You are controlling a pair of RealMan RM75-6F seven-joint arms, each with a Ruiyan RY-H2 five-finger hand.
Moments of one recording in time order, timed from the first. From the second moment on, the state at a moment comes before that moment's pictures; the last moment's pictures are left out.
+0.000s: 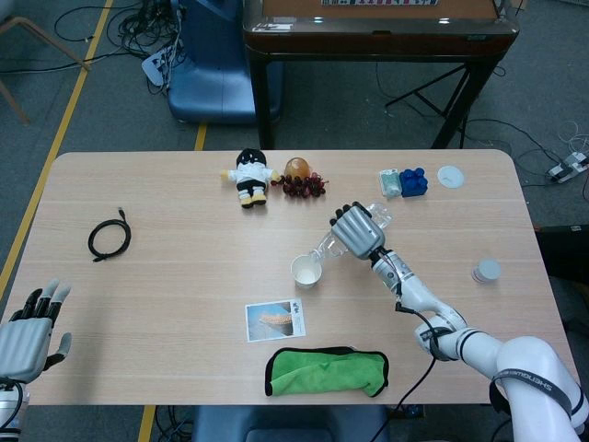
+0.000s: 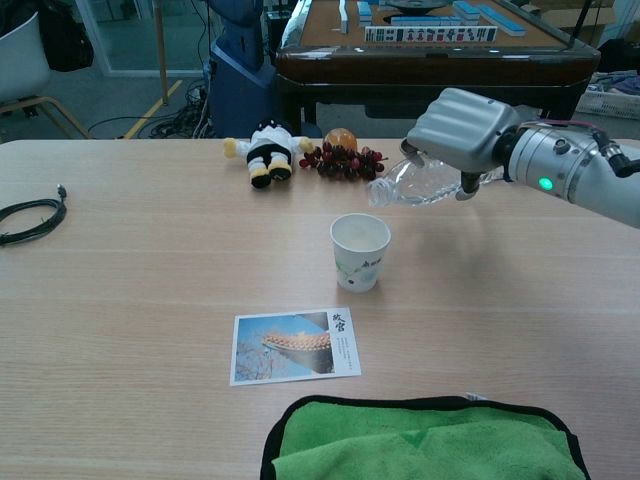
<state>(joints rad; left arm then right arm) -0.12 -1.08 -0.01 -1.80 1.29 1.40 0.43 0.90 -1.72 0.12 -0.86 -1.46 0.90 -0.57</state>
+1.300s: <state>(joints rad) -0.12 -1.08 -0.02 -1.80 1.29 1.39 0.43 0.92 -1.69 0.09 -0.90 -1.45 0.88 -0.74</state>
